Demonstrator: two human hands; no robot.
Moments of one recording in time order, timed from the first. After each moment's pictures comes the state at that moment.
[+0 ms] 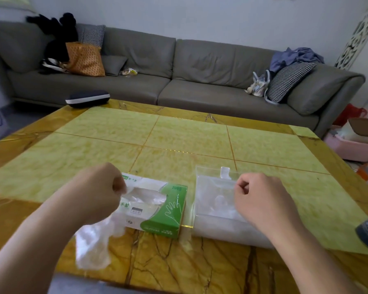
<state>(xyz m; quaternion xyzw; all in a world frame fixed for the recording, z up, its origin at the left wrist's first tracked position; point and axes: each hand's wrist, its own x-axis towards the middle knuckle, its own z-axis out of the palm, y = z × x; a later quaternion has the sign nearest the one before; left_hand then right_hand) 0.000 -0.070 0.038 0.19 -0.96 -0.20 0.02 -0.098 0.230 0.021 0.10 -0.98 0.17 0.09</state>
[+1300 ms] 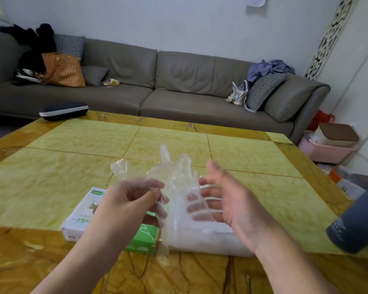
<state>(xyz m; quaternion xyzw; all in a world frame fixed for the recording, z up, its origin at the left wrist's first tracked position) -0.015 0.031 0.030 0.12 -0.66 -0.73 0.13 -0.089 0.236 0.048 0.08 -0.69 0.68 -0.24</state>
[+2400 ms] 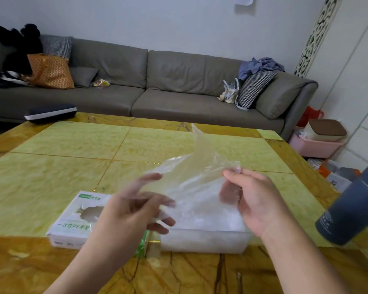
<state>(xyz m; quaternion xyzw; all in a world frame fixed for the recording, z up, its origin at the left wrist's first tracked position) -0.011 0.055 0.030 0.05 -0.69 -0.71 0.11 -0.111 0.269 0.048 -0.06 -0.66 0.75 -0.07</state>
